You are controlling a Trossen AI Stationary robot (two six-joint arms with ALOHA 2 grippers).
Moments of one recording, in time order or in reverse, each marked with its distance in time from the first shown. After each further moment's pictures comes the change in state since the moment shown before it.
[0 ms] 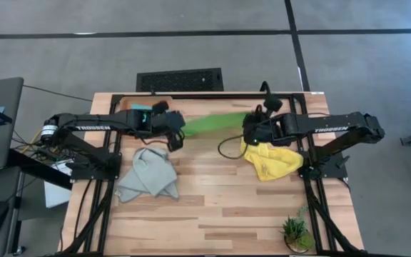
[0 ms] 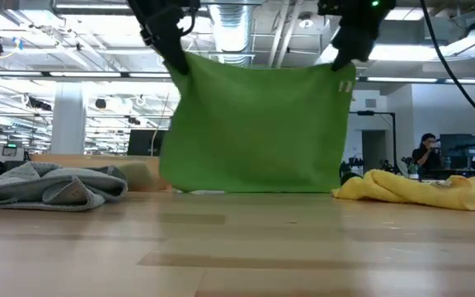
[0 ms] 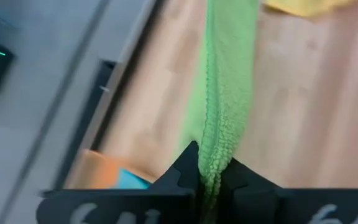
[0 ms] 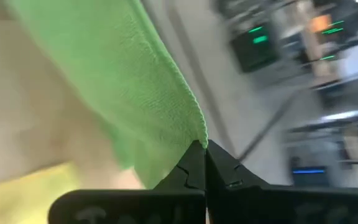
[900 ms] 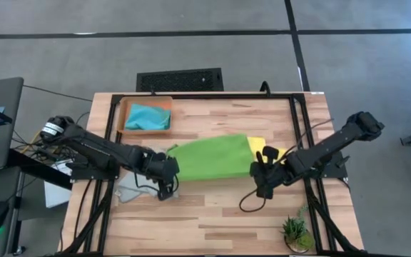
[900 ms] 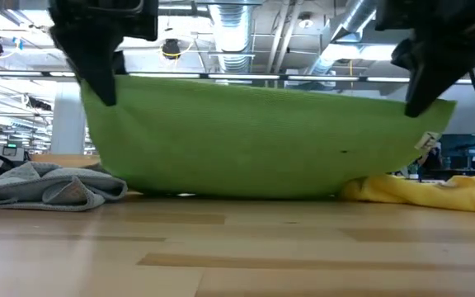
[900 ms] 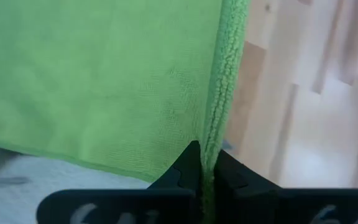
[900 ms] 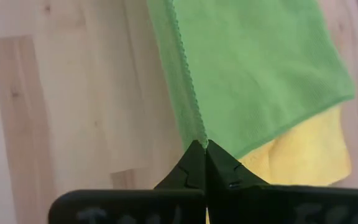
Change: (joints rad) left arm -0.383 0.008 -0.310 0.182 0.415 -0.571; right arm 0.439 0.000 -0.277 0.130 -0.535 0.471
